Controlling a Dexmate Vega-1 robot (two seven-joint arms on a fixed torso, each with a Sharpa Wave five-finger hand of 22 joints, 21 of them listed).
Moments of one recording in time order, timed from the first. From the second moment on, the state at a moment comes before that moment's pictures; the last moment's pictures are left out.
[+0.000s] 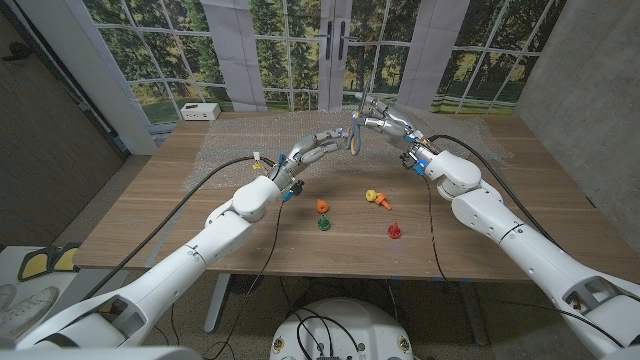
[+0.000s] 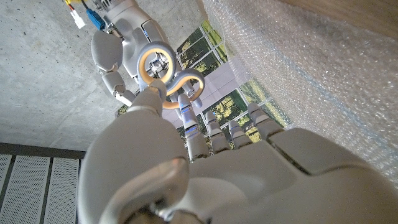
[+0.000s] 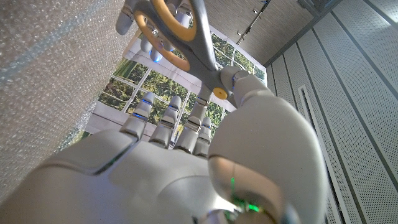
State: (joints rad) left arm 0.82 0.54 0.57 -1.55 -0.30 -0.28 -0.03; left_hand 0.83 0.00 0.34 -0.09 0.37 0.64 -0.14 0.21 0.20 0.20 -0.11 0.26 0.21 -0.03 -0.03 0.19 0.17 0.12 0.05 0.19 0.17; right arm -0.76 -0.56 -0.48 -1.51 0.60 0.33 0.29; right_hand 1.00 0.06 0.43 -0.16 0.64 0.18 -0.11 0.19 0.19 0.62 -0.18 0.72 0.53 0.30 -0.04 0.21 0.24 0.21 0.19 0.18 0.16
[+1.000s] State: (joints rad) left arm 0.82 0.54 0.58 -1.56 -0.28 -0.28 -0.02; left_hand 0.84 0.00 0.30 -0.10 0.36 0.63 -0.13 0.20 0.20 0.20 -0.11 0.26 0.21 -0.03 -0.03 0.19 0.17 0.12 0.05 0.19 0.17; right arm -0.77 -0.56 -0.48 -1.53 0.58 0.34 0.29; right_hand 1.00 0.06 0.43 -0.16 0.64 0.18 -0.11 0.19 0.19 0.62 -0.18 0.72 0.53 0.30 -0.04 0.21 0.24 0.22 0.18 0.18 0.16
